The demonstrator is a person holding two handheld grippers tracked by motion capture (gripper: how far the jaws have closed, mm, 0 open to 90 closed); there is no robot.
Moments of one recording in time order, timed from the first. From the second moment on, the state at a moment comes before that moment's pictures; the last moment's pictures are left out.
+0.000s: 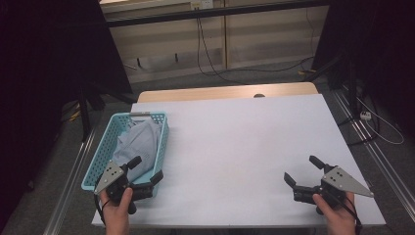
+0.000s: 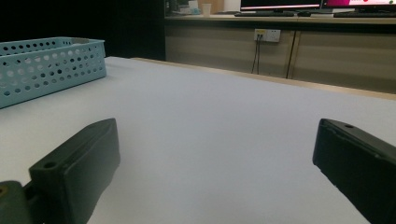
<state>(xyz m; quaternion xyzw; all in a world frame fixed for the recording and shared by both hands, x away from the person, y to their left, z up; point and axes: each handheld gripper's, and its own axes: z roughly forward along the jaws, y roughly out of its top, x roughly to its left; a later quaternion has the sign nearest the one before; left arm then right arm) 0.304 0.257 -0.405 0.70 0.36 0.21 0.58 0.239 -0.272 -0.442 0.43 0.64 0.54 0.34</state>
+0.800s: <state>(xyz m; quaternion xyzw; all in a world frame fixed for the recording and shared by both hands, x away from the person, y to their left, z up) 0.314 0.256 -0.369 0.69 0.34 0.21 0.60 0.235 -0.273 -0.439 0.41 0.64 0.55 0.34</state>
